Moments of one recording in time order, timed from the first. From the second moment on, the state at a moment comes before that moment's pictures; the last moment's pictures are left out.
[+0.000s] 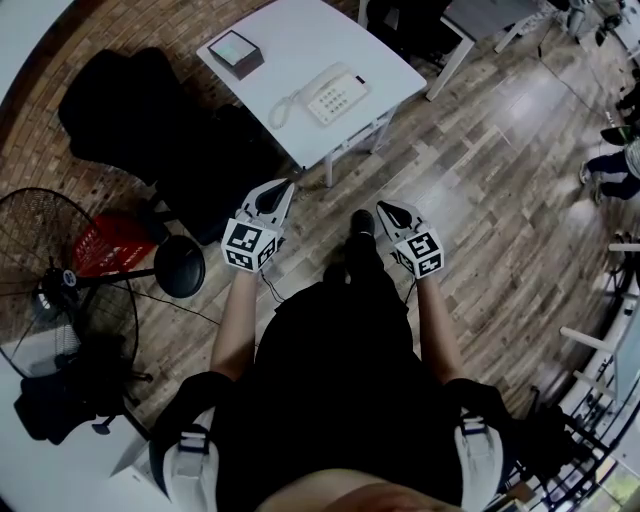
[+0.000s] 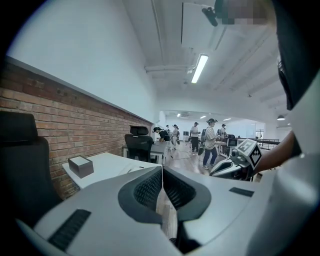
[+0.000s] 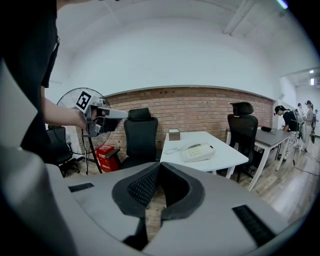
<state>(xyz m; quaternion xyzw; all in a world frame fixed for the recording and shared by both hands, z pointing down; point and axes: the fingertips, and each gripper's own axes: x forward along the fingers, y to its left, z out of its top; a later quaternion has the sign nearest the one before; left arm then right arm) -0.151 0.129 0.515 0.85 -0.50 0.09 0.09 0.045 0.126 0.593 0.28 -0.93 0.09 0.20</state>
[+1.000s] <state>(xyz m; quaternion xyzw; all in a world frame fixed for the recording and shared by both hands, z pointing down) -0.147 0.049 0.522 0.84 -0.52 0.10 0.10 0.045 0.037 0.603 0.25 -0.94 0.11 0.20</state>
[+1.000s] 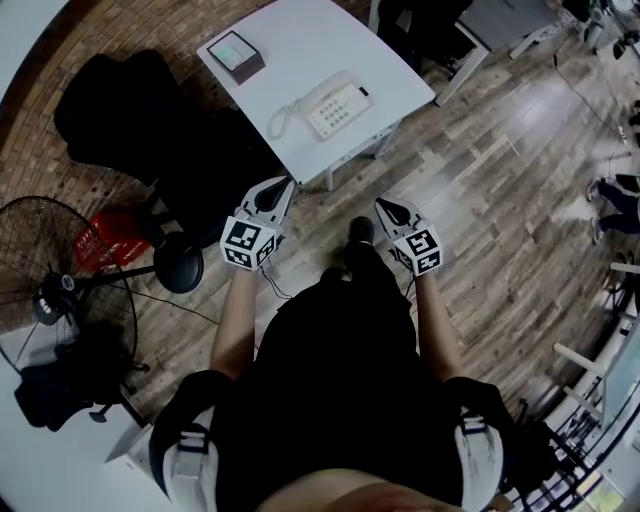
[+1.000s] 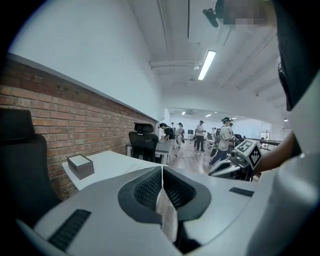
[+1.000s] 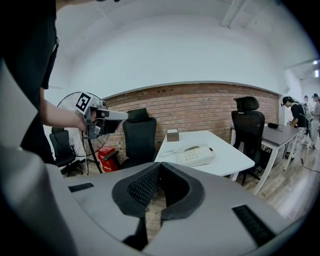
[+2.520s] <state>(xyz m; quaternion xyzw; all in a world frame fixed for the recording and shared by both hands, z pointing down) -0.126 -0.126 0.524 0.78 -0.60 0.13 0.11 0.045 -0.178 0.597 0.14 -0.96 0.11 0.21</state>
